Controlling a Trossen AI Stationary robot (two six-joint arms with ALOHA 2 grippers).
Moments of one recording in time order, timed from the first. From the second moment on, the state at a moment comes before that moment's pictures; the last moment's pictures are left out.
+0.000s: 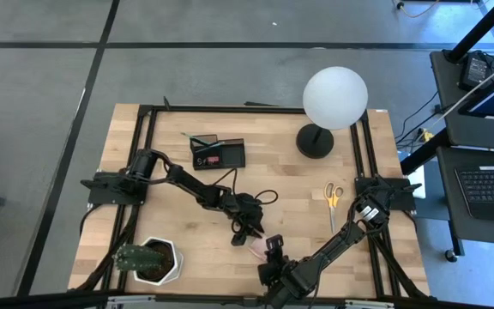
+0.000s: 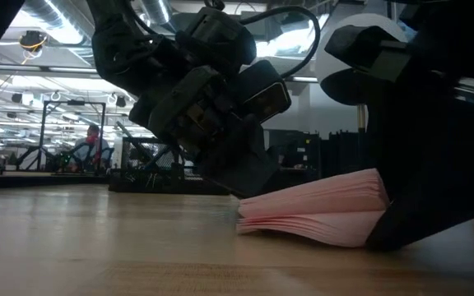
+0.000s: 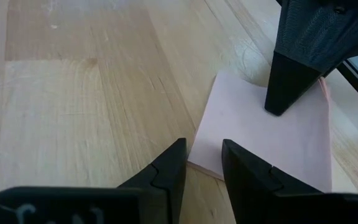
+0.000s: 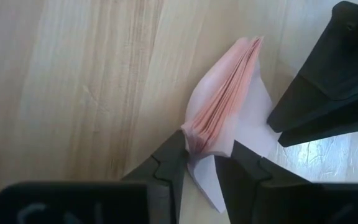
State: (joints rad) left arm -0.19 2.15 1.03 0.44 0.32 -0.14; right arm 0.73 2.32 1.72 -0.90 0.59 0.41
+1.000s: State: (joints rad) left arm -0.19 2.15 1.03 0.44 0.32 -0.13; right arm 0.72 2.32 1.74 -0.93 0.57 0.46
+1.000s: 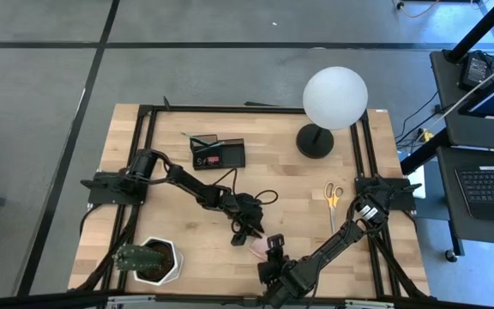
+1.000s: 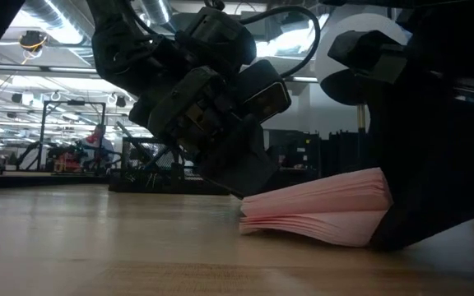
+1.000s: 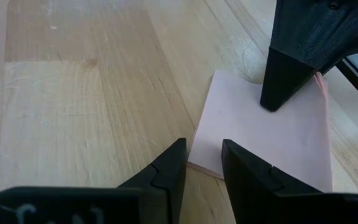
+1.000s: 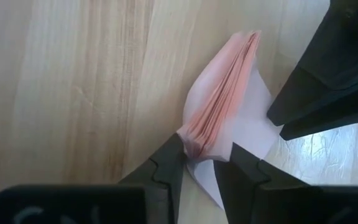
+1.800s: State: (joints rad) left arm -0.19 2.15 1.03 0.44 0.32 -0.13; right arm 0.69 2.32 1.76 -0.97 0.50 0.41
